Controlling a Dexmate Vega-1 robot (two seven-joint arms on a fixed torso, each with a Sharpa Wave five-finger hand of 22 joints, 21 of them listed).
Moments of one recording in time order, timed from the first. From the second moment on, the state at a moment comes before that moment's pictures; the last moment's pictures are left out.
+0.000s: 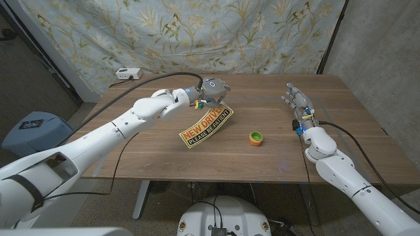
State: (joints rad) left arm 0.50 0.75 0.79 -1.76 1.11 -0.19 -0.04; left_hand 1.08 0.04 0.33 -0.15 0.20 1.09 0.01 0.57 0.40 0.43 -0.01 0.24 0.20 0.36 0.00 0.21 0.18 0.42 0.06 0.27 0.20; right arm -1.12 -0.60 -0.24 -1.69 0.57 0.21 -0.30; right_hand 0.40 0.16 0.37 -0.13 0.19 0.26 -0.02 0.20 0.19 0.09 0.09 0.20 0.20 0.08 0.06 0.23 0.23 0.35 0.06 0.20 0.17
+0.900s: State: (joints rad) left arm 0.40 0.70 0.87 -1.63 1.14 -0.30 0.16; left_hand 1.08 0.04 0.33 -0.15 0.20 1.10 0.00 0.58 0.39 0.43 -0.01 0.23 0.20 0.36 0.00 0.20 0.18 0.41 0.05 0.27 0.20; right arm -1.11 -0.71 -0.22 -1.78 0.57 0.09 -0.26; right_hand 0.41 0.15 0.37 -0.14 0.19 0.28 0.00 0.20 0.19 0.10 0.10 0.20 0.20 0.09 0.07 0.23 0.22 0.36 0.05 0.20 0.17
